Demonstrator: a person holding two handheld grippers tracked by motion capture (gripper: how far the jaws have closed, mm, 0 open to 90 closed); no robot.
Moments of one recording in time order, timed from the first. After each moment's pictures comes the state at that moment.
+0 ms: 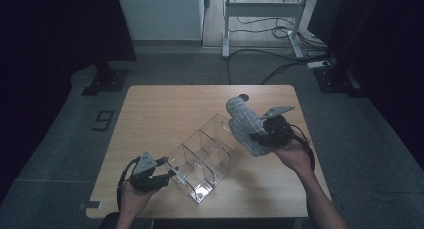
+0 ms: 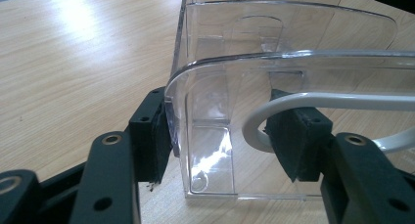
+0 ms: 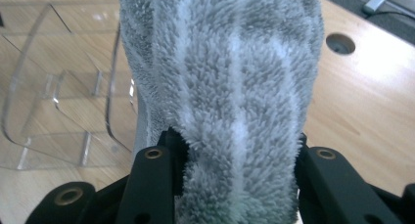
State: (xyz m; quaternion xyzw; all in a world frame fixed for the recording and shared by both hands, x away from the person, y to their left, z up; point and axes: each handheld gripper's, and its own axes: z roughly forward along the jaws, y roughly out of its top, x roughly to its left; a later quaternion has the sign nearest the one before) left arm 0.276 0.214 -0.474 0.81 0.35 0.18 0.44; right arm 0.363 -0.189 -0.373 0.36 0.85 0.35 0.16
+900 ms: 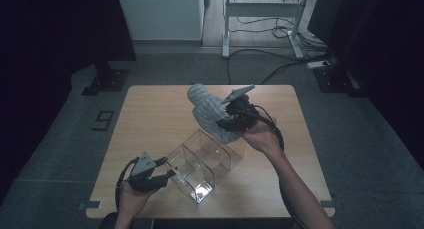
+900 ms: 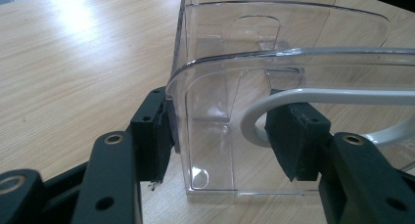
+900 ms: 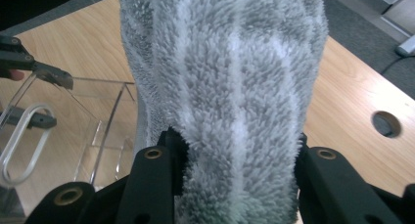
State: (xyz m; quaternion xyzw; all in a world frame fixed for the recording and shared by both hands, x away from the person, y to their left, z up) left arm 0.275 0.216 -0.472 0.81 0.34 0.18 0.45; right arm 0.385 -0.091 -0.331 0.30 0.87 0.36 0.15
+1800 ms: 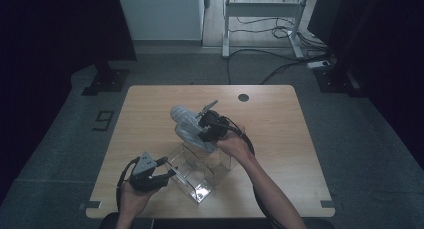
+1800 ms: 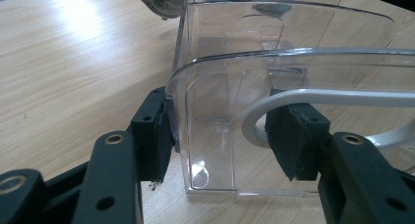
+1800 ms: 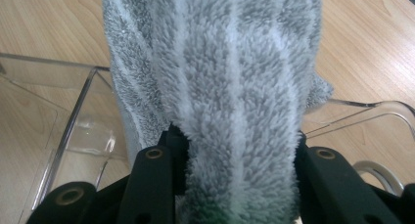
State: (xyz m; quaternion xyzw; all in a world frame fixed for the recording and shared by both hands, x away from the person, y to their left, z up) left arm 0.275 0.213 -0.472 0.80 0.36 0.18 0.44; right arm 0.412 -0.027 -0.409 0.29 0.90 0.29 0.13
